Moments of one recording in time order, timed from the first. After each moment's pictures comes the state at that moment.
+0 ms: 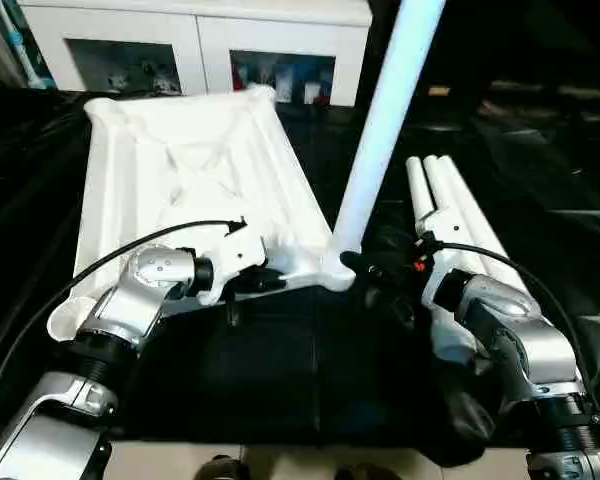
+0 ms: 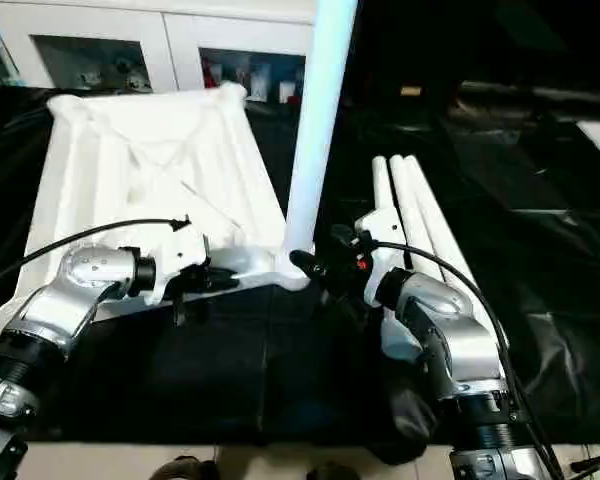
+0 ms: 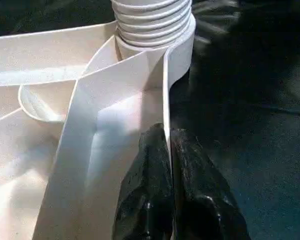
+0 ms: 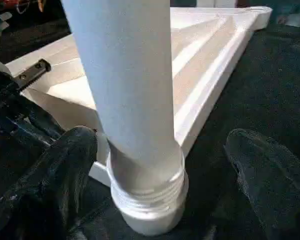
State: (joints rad) left arm -0.58 0.44 -0.27 0.54 0.03 0.00 -1.11; right arm -0.34 -0.28 0.02 0.16 0.29 0.36 0.75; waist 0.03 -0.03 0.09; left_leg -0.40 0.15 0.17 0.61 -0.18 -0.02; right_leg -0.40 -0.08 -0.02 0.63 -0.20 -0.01
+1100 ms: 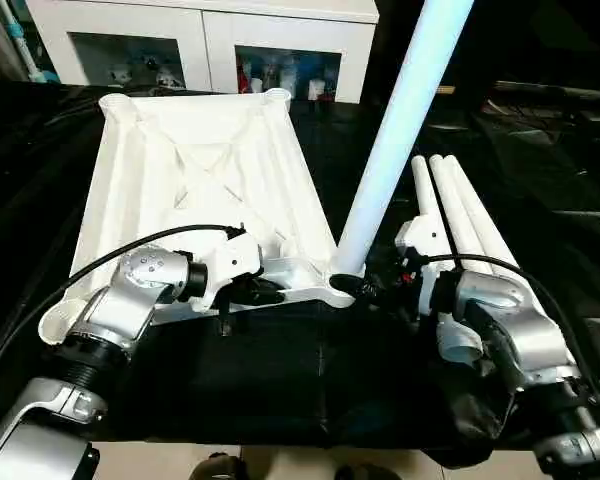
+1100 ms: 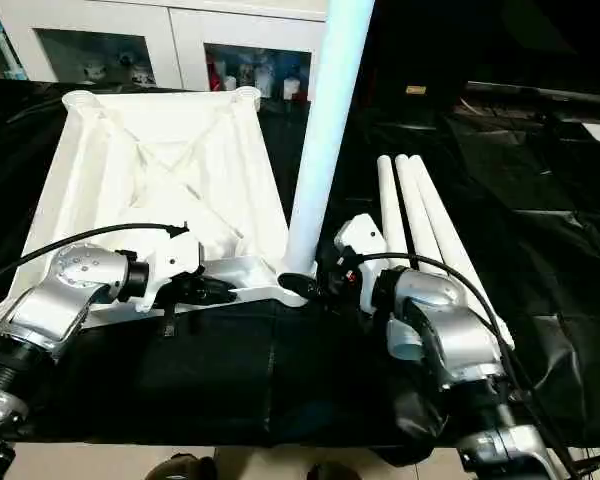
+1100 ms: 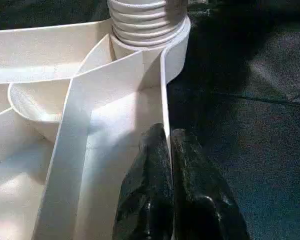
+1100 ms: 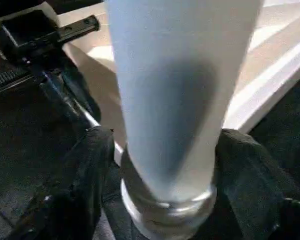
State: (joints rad) left arm -0.56 0.48 -0.28 0.46 0.00 0.05 -1.20; right arm -0.42 -0.34 0.14 0.32 0.24 0.20 0.95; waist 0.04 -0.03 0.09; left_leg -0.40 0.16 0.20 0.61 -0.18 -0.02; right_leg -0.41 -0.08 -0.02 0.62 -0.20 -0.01
